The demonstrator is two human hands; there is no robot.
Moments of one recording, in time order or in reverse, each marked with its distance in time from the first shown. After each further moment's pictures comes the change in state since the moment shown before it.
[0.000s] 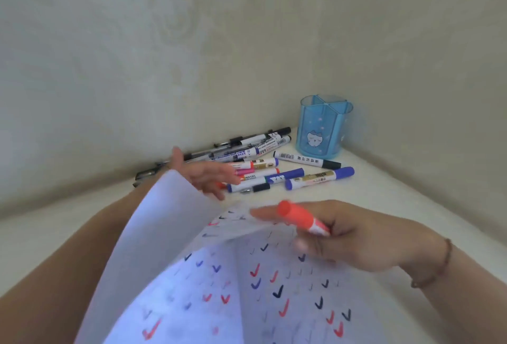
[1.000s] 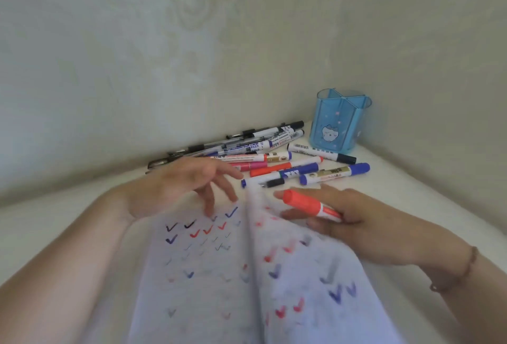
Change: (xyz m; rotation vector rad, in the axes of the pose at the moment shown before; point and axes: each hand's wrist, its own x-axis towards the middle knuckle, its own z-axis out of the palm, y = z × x) left_hand -0.016 0.017 -0.014 0.432 -0.062 0.121; right_hand 0.006 -0.001 0.003 -0.248 0.133 0.069
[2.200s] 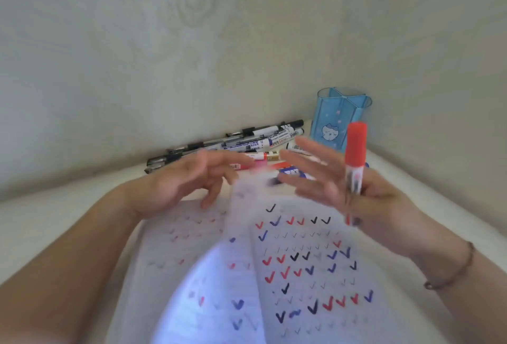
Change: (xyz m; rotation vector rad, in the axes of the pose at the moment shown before) left_hand 0.010 -0.004 0.007 -0.256 -0.092 0.083; right_hand 0.002 -0.002 0.001 0.553 0.139 -0.135
